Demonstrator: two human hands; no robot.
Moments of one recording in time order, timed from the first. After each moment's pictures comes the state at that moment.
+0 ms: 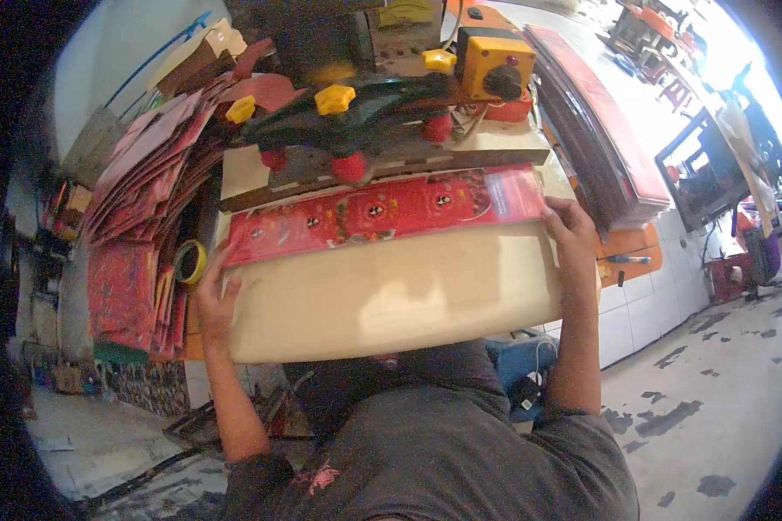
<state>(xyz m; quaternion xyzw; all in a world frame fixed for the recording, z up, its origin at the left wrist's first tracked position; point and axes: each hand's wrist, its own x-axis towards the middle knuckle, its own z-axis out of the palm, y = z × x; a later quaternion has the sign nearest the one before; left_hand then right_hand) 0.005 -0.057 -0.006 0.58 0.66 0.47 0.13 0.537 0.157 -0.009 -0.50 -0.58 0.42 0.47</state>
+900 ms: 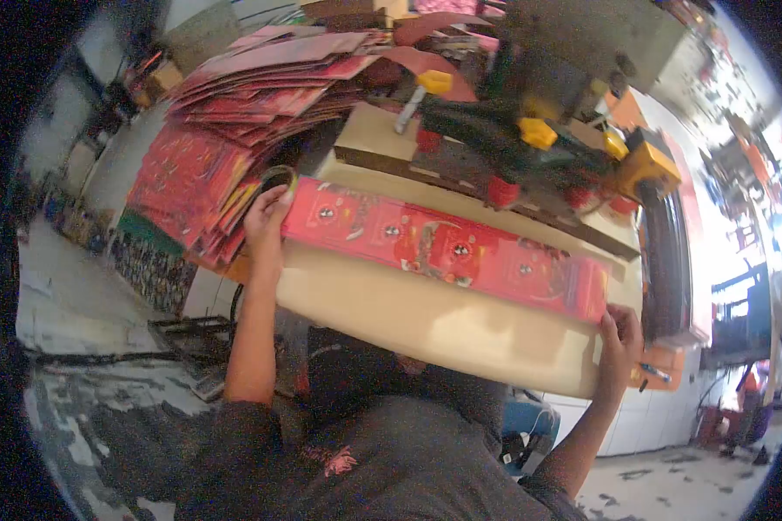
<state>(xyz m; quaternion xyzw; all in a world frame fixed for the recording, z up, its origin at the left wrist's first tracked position) -0.021 -0.064 -0.025 0.25 0.59 0.76 0.13 0.527 0.134 -0.003 -0.47 -0.66 0.39 0.43</state>
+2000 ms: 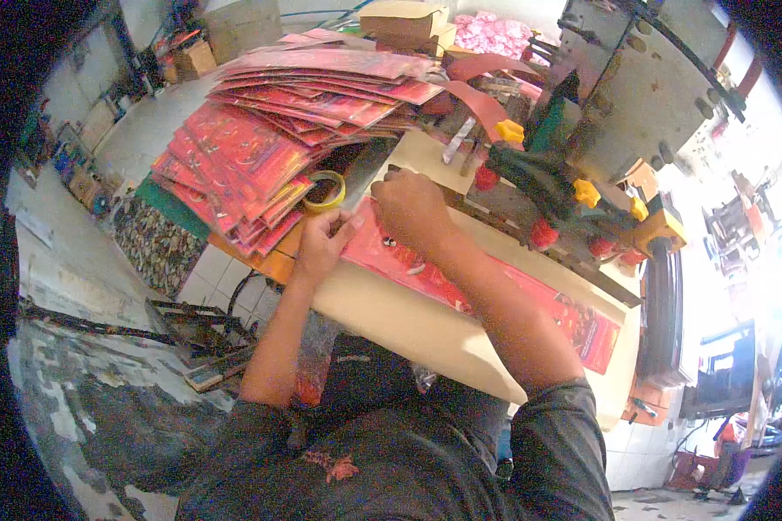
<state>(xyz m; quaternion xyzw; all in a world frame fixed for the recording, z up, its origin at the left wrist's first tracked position) -0.003 -0.074 -0.014 0.39 0.62 0.65 0.18 0.103 0.087 0.076 -0.05 -0.99 0.01 0.16</state>
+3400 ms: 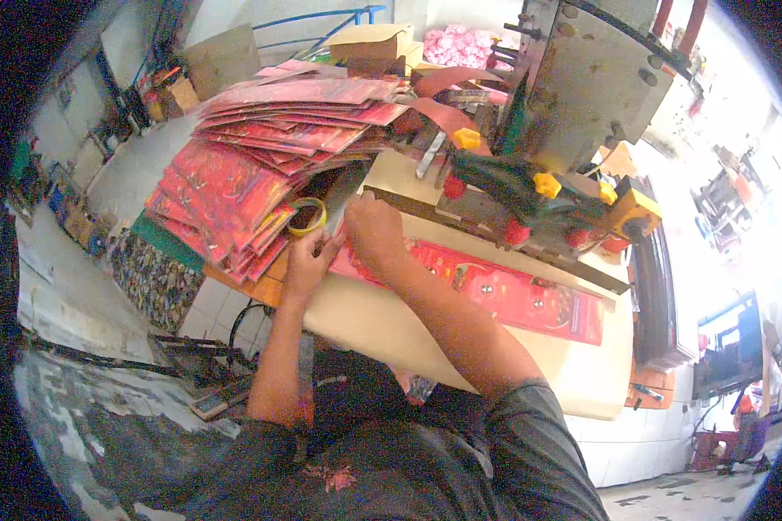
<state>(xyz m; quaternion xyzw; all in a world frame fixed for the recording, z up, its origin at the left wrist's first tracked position) -0.004 -0.071 -0.010 0.42 0.68 0.60 0.11 0.086 0.064 0.042 -0.19 -0.95 -0.01 0.23</state>
